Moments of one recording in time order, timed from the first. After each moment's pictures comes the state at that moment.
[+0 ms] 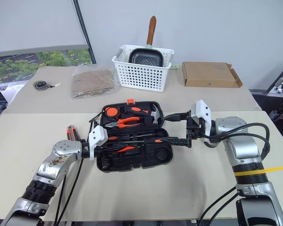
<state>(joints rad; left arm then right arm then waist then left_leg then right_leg) -0.35 0.53 -0.19 0.08 -0.21 0.18 -1.04 -0.52 -0.67 0.03 0.09 0.43 0.20 1.33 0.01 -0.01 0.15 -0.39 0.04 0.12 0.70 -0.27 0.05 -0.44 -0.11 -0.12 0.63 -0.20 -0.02</state>
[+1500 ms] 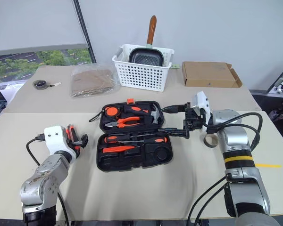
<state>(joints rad) -0.12 0.17 0.30 -0.43 -0.31 0.91 0.13 -0.69 -0.58 0.00 0.38 0.42 0.06 1.46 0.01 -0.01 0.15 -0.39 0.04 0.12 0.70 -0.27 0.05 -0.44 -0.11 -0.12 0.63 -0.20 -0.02</state>
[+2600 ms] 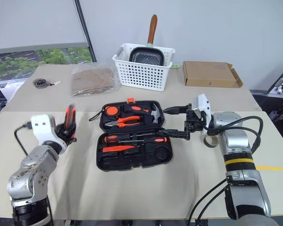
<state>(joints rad) -0.16 0.43 0.28 -0.41 -0.37 0.61 -0.39 -0.65 -0.58 0.00 0.37 0.41 0.03 1.44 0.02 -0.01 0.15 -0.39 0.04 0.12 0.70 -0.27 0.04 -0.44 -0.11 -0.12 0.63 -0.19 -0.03</state>
